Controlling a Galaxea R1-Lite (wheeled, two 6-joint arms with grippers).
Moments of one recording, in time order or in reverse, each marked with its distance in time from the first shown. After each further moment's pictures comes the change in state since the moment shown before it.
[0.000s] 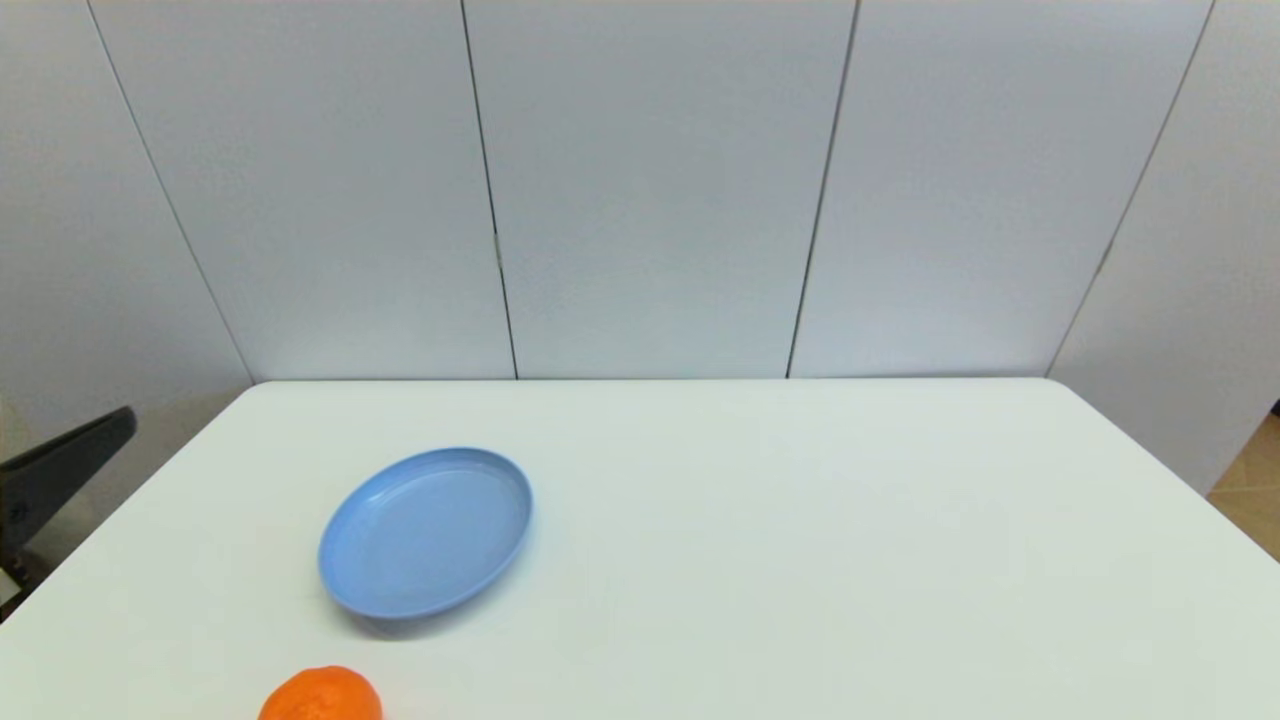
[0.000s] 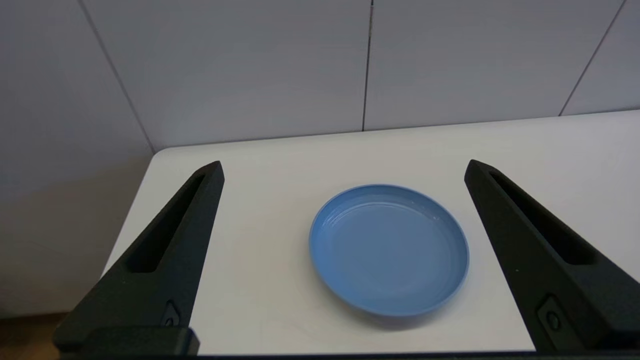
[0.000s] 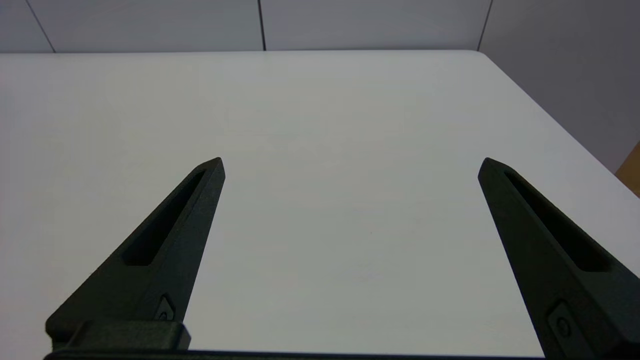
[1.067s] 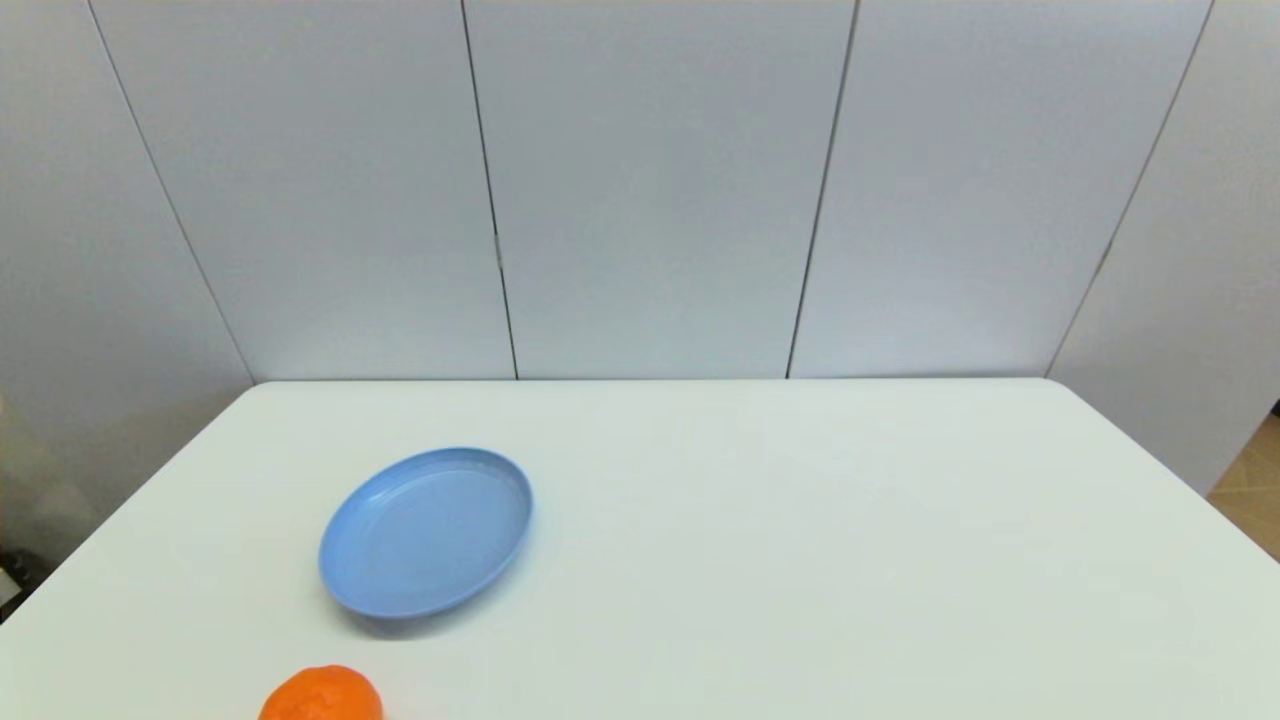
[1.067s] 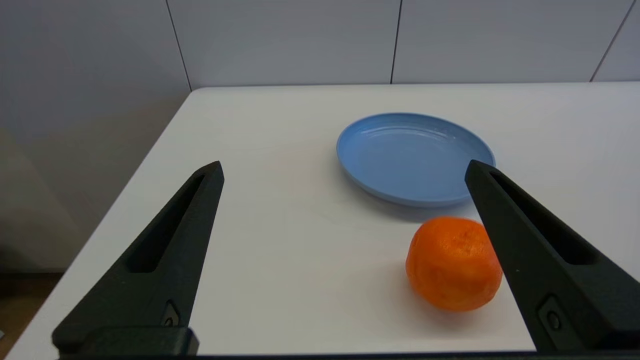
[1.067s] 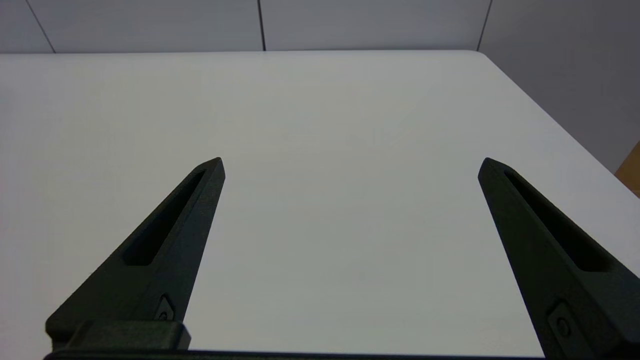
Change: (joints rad) left arm 0.220 -0.625 0.331 0.227 -0.134 -0.005; right arm 0.000 0.000 0.000 0.000 0.000 0.000
